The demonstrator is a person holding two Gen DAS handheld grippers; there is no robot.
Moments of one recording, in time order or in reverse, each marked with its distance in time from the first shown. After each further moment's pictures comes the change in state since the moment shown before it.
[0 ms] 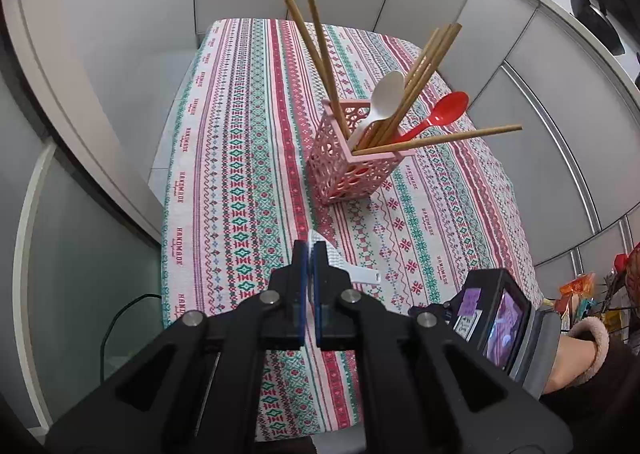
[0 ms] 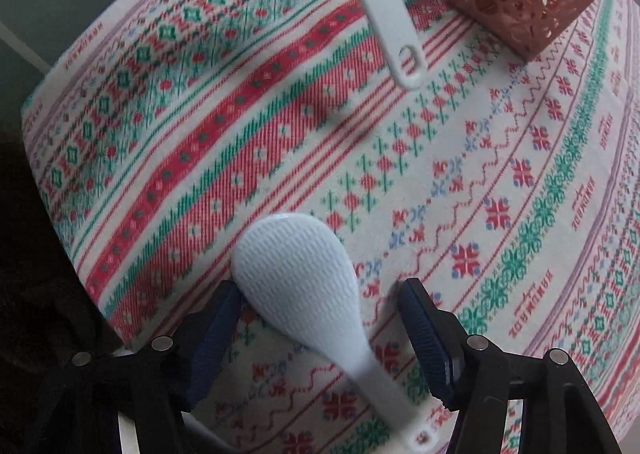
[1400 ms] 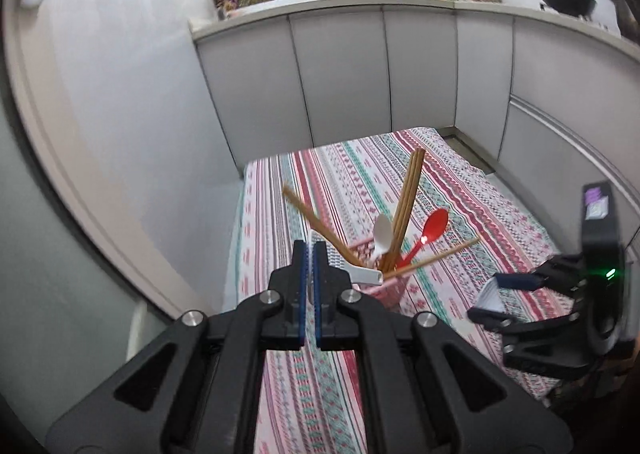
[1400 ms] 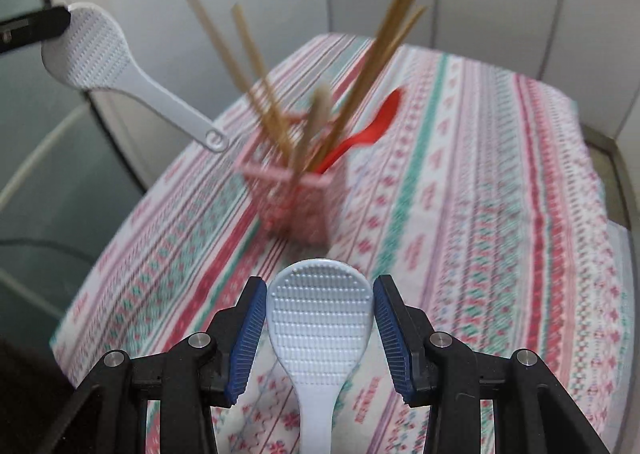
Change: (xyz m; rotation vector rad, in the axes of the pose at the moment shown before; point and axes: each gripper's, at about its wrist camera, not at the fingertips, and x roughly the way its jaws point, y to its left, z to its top) left arm -0.067 -0.079 0.047 0.265 -0.394 0.280; right arm -0.139 -0.109 -0.010 0.397 -0.538 -0.078
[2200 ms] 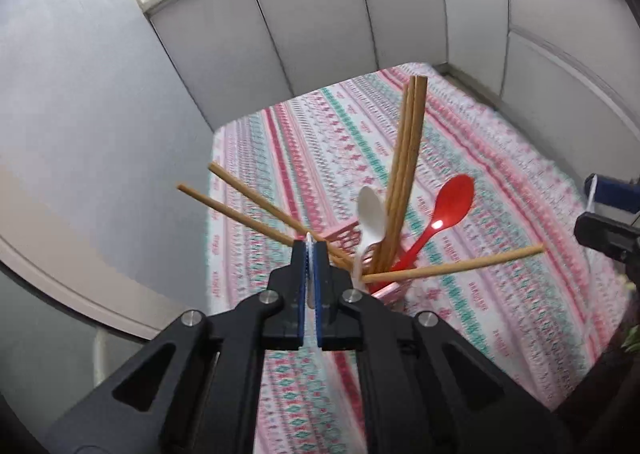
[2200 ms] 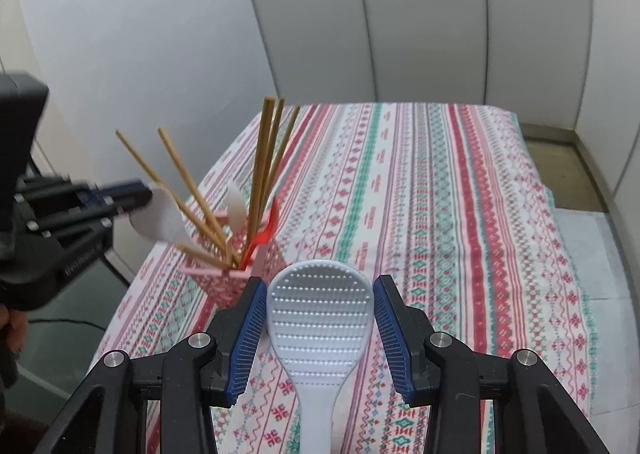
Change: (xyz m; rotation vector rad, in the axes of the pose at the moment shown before) left arm 0.094 -0.035 0.003 0.075 0.192 -0.047; right arm -0.043 -0.052 0.020 0.173 -0.162 -0.029
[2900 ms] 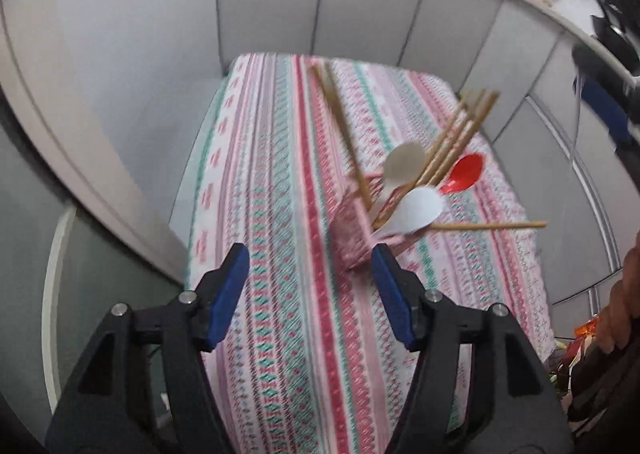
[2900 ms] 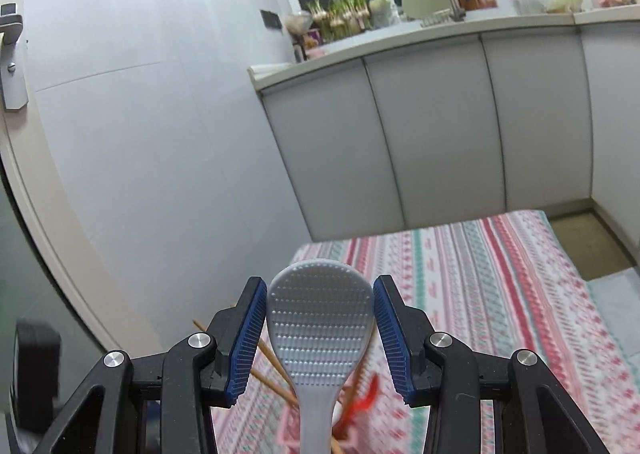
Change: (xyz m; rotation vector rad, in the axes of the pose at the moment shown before) left arm -0.007 0.068 -0.054 -0.347 0.136 -0.145; right arm -0.006 0.073 0.071 0.102 -0.353 0.047
